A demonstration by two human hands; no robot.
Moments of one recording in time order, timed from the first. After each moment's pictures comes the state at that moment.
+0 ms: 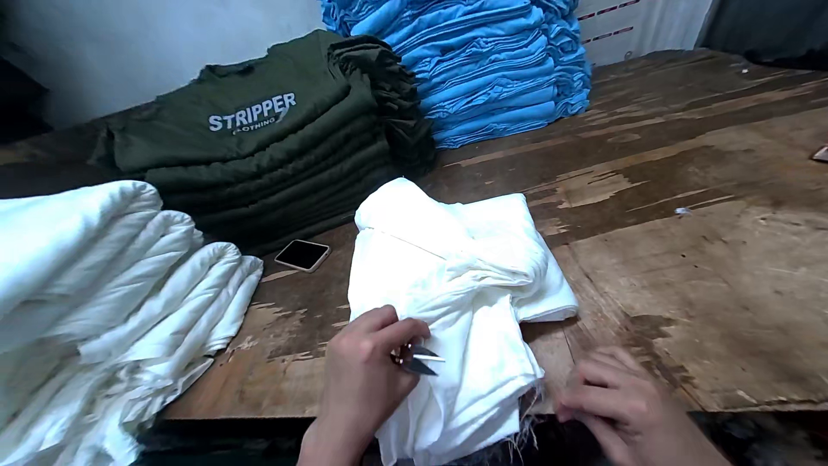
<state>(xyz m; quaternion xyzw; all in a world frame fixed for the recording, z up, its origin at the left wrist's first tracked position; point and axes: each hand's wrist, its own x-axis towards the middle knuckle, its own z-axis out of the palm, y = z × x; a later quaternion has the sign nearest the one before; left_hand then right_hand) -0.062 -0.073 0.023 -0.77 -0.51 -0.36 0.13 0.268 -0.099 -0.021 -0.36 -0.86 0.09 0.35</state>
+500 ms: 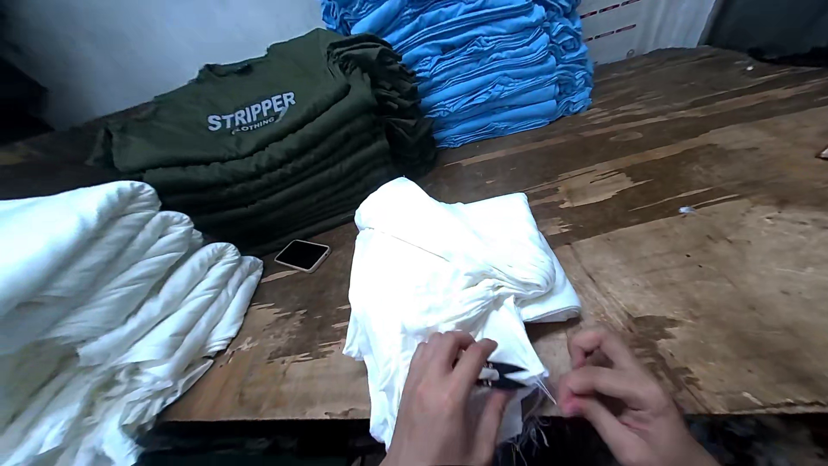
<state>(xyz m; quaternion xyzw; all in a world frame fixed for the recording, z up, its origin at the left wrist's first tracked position) 0.001 -0.099 0.003 -0.80 -0.47 -0.37 0.00 0.256 -0.081 -0.032 -0.31 -0.79 0.19 0.50</state>
